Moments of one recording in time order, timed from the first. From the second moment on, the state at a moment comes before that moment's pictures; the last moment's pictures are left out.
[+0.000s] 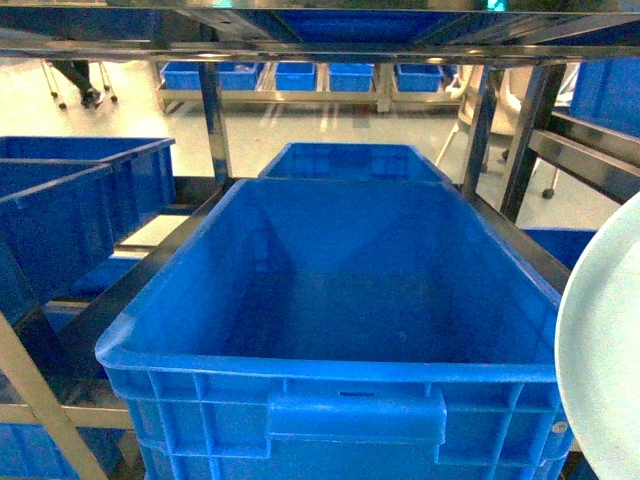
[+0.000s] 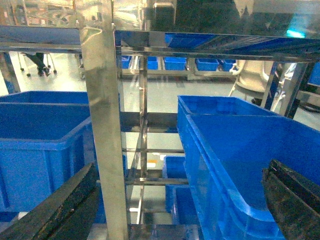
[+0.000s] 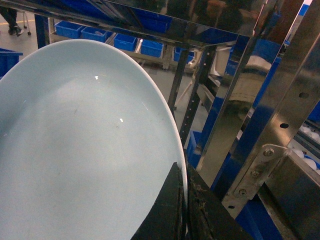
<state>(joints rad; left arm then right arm) -0.01 0.01 0.01 0.03 0.00 -0.03 0.08 0.16 0.02 0.12 0.05 -0.19</state>
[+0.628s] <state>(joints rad) -0.01 0.01 0.01 0.03 0.00 -0.03 0.08 0.16 0.02 0.12 0.05 -0.19</state>
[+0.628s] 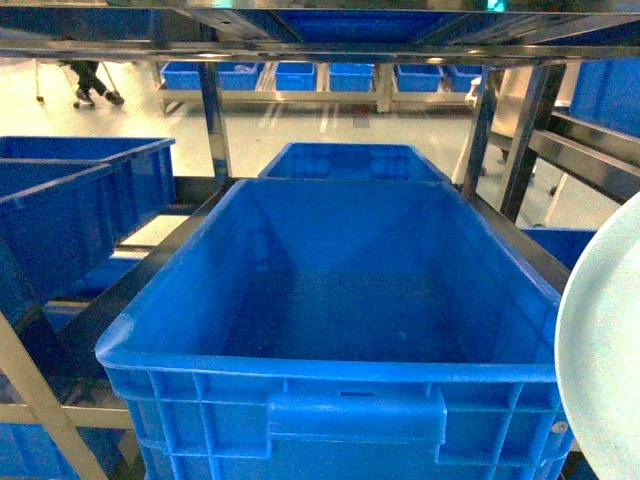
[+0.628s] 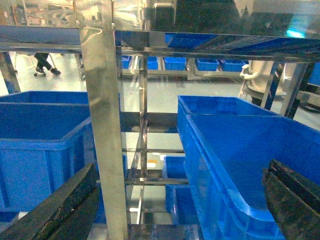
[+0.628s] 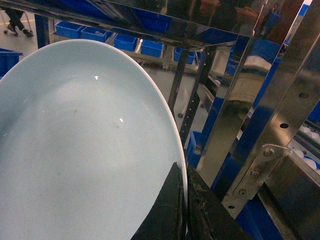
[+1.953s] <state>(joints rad) -0.01 0.01 0.01 0.03 0.00 -0.03 0.23 0.87 0.19 0.74 0.04 -0.21</state>
